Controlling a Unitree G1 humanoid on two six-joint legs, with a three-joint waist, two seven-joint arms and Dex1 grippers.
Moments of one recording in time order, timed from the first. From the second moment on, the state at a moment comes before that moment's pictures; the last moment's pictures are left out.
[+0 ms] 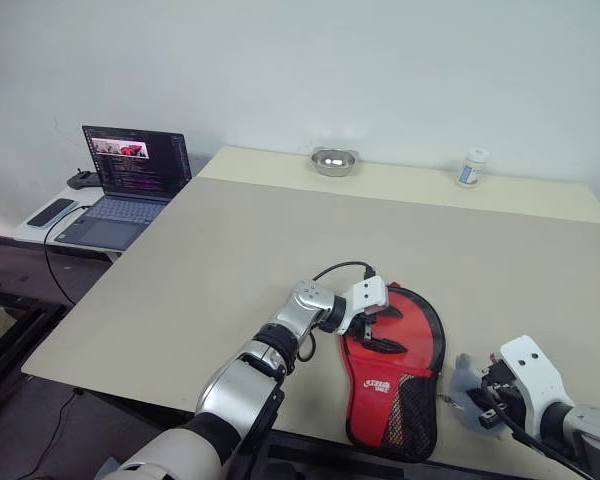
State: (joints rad) left arm -0.92 -0.02 -0.28 1.15 0.12 -0.28 -1.21; right arm 0.42 -0.94 -0.35 -0.89 1.12 1.15 -0.10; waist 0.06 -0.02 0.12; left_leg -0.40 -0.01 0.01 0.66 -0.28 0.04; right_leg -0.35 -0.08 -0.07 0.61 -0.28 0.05
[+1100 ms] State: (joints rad) left arm -0.92 -0.08 -0.32 1.15 0.14 -0.29 -1.15; right arm 1.10 -1.37 -0.37 -1.02 1.01 0.64 0.07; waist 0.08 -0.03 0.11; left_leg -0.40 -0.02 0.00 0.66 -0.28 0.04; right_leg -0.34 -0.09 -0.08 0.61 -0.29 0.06
